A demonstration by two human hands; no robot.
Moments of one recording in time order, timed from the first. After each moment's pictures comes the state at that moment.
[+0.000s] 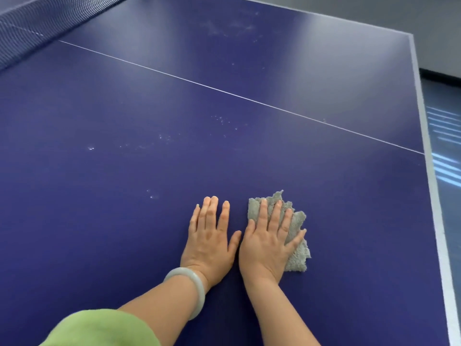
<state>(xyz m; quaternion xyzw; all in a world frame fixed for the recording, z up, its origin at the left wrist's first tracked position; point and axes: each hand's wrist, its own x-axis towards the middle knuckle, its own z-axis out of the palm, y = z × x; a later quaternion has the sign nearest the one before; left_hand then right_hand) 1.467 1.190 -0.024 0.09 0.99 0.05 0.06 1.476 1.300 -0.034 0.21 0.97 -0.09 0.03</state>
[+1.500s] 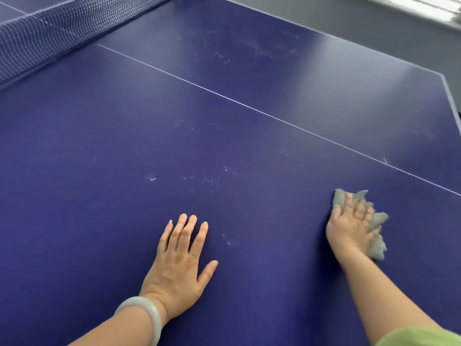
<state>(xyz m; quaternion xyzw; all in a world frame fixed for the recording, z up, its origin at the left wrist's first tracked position) 1.407 0.956 -0.021 0.15 0.99 0.03 0.06 1.323 1.310 -0.026 0.36 0.92 -0.11 0.03</state>
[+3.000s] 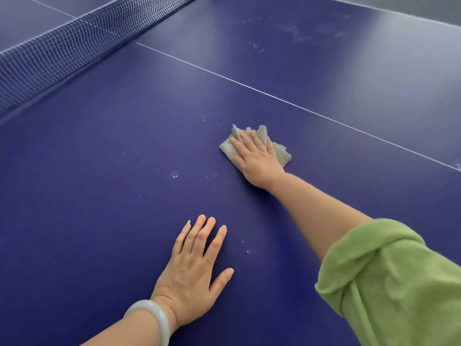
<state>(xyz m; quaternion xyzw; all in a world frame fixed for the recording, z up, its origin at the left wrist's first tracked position) 1.407 0.955 -0.019 0.14 0.99 0.01 0.06 1.163 1.113 -0.027 -0.22 0.96 -0.12 0.12</state>
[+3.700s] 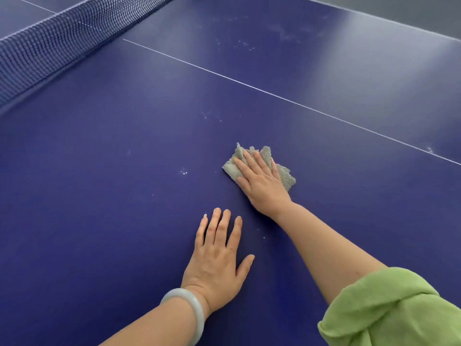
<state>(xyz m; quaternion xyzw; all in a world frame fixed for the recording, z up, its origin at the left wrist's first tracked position) 1.406 0.954 -0.020 0.14 0.99 0.04 0.09 1.253 1.102 -0.025 -0.16 0.97 -0.13 0.10</state>
